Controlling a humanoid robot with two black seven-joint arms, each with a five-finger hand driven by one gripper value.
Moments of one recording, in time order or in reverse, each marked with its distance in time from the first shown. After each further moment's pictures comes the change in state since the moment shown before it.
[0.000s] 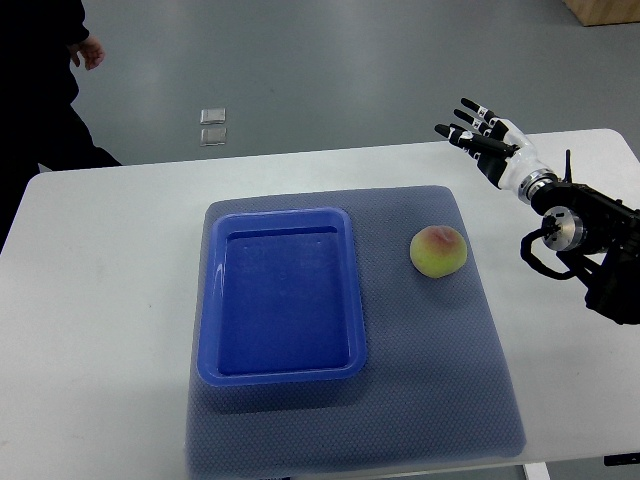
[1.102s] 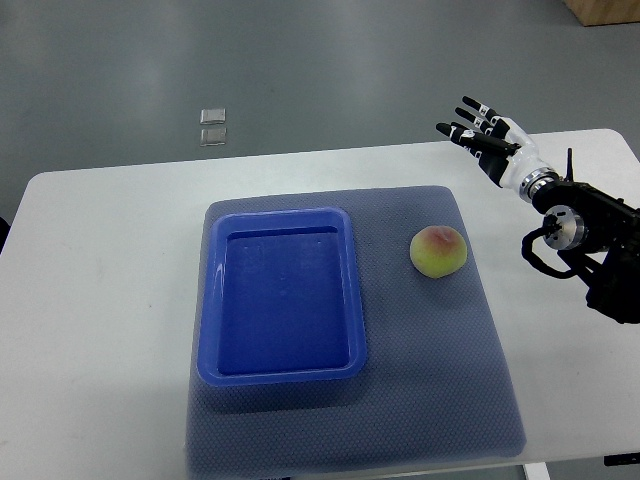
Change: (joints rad) left arm 0.000 0.000 0.001 0.000 0.000 0.000 0.000; right arm 0.001 -0.002 0.001 0.000 -0.005 -0.001 0.000
